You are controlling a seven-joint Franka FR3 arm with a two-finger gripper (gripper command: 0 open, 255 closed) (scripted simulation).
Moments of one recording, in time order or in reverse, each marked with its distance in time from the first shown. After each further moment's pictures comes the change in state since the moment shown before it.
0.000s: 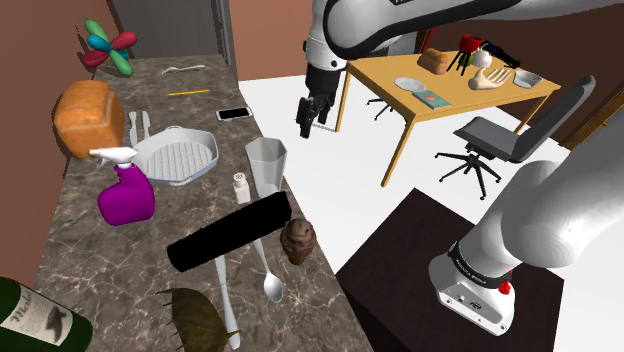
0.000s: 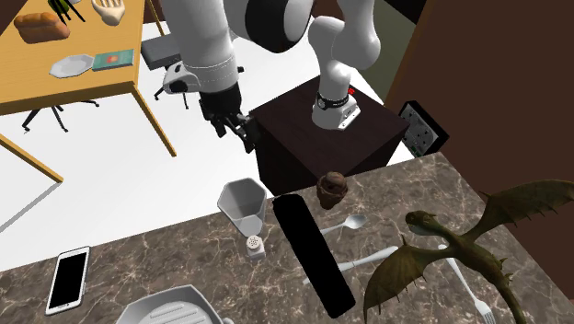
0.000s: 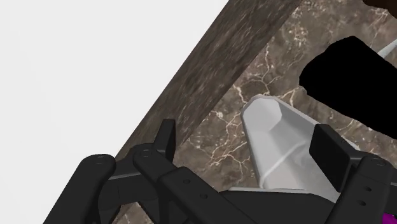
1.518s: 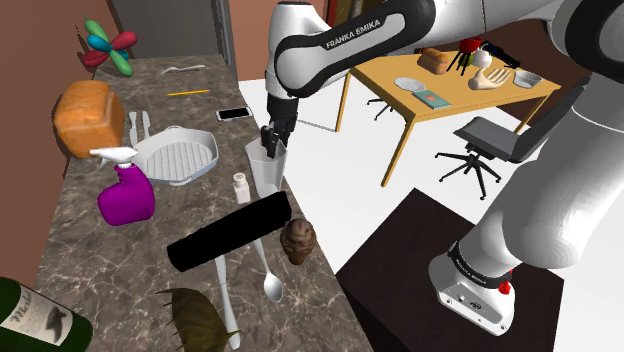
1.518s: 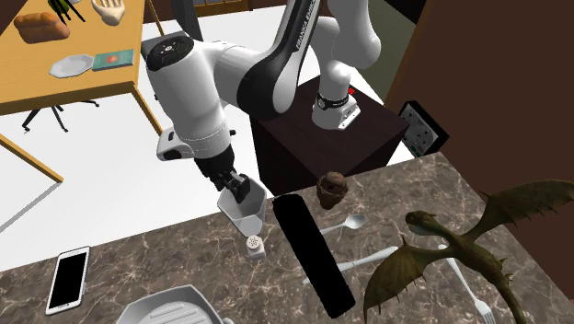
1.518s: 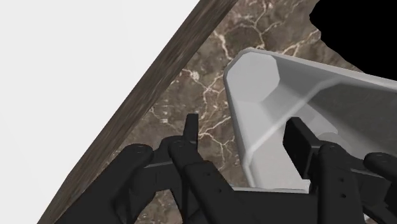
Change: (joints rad) arm 0.041 0.302 0.041 0.150 -0.001 0.178 0.017
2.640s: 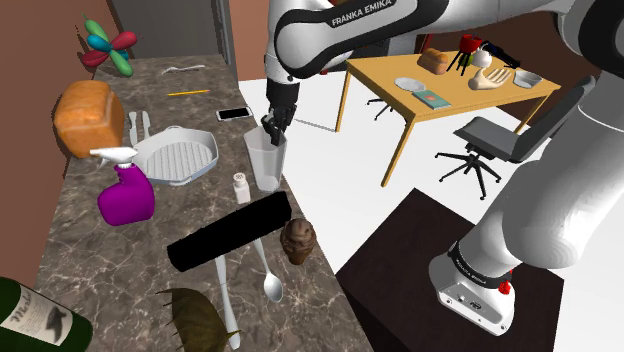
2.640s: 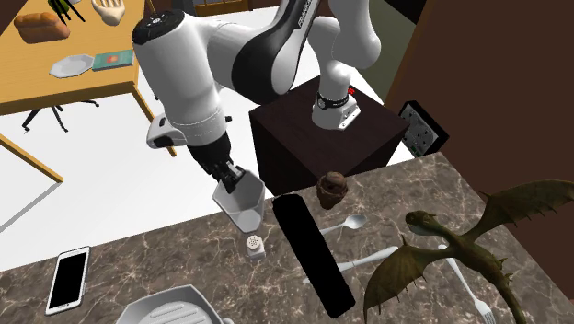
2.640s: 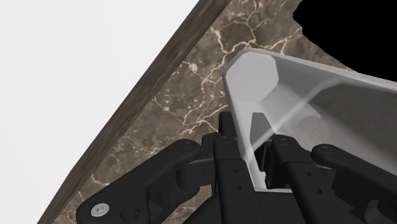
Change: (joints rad) arm -0.002 -0.035 -0.001 0.050 -0.001 -0.085 0.006
